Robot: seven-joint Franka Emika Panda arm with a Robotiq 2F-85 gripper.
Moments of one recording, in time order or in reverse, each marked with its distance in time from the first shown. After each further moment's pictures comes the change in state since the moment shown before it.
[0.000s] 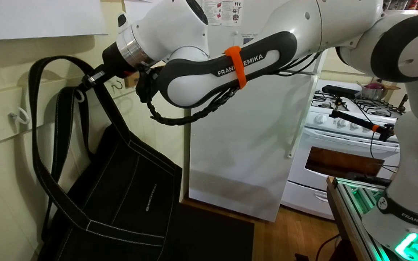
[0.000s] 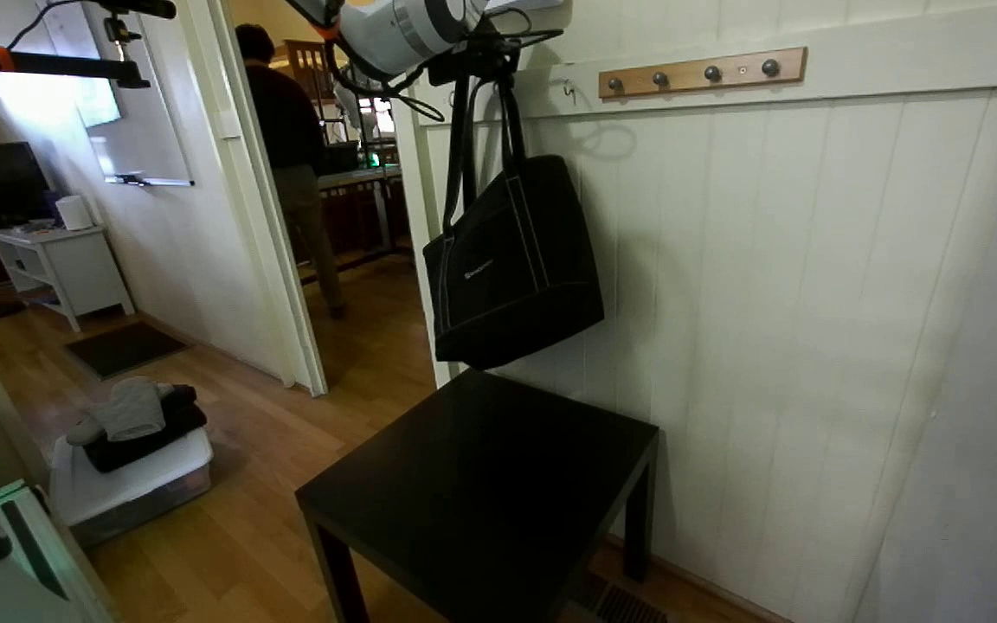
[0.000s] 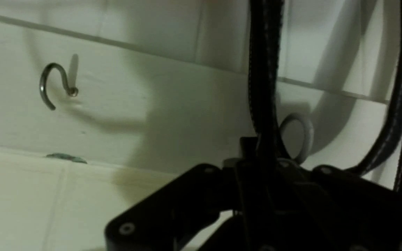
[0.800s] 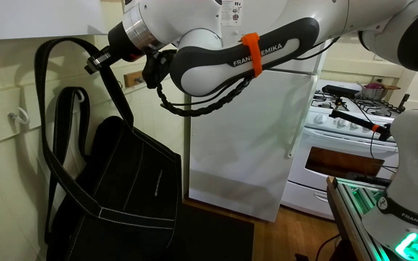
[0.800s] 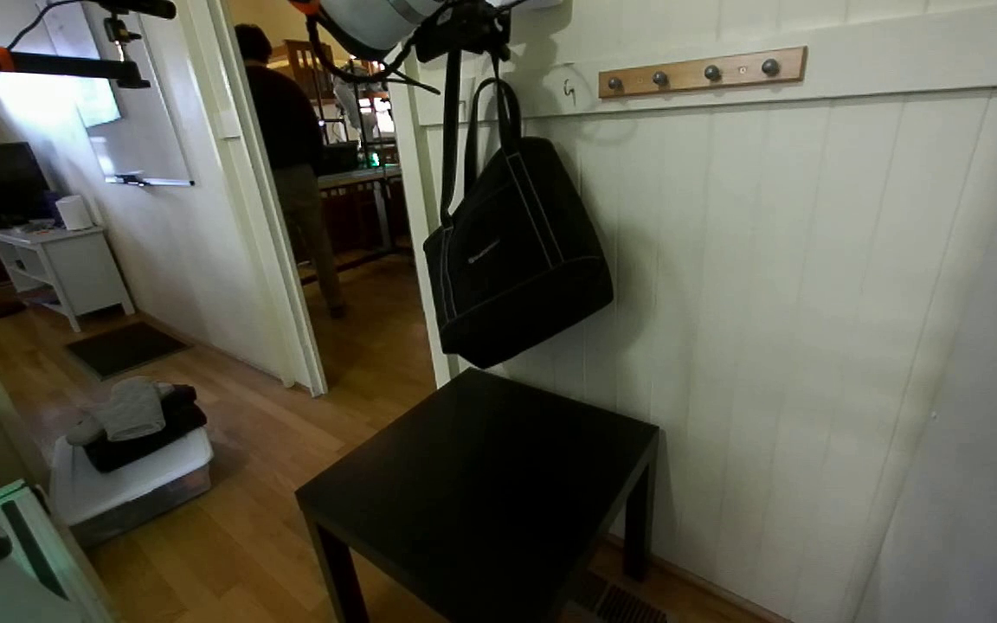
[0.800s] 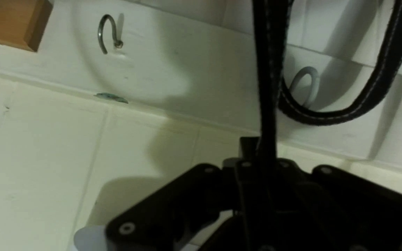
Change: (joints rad) arm 0.170 -0.107 -0.217 -0.102 -0.085 0.000 0.121
